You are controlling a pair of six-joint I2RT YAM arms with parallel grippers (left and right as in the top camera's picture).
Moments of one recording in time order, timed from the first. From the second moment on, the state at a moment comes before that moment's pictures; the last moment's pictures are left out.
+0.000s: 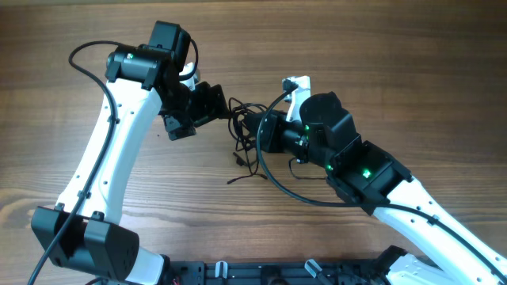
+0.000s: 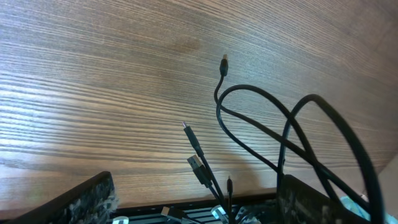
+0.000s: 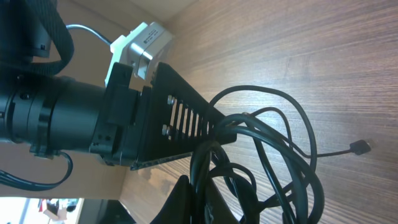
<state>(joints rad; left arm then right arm) -0.24 1.67 1.64 -1.40 0.33 -0.54 0.71 1.23 1.05 -0.28 -0.23 0.89</state>
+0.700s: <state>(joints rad) -0.12 1.67 1.64 -1.41 0.34 -0.55 0.60 1.23 1.05 -0.36 -0.23 0.89</state>
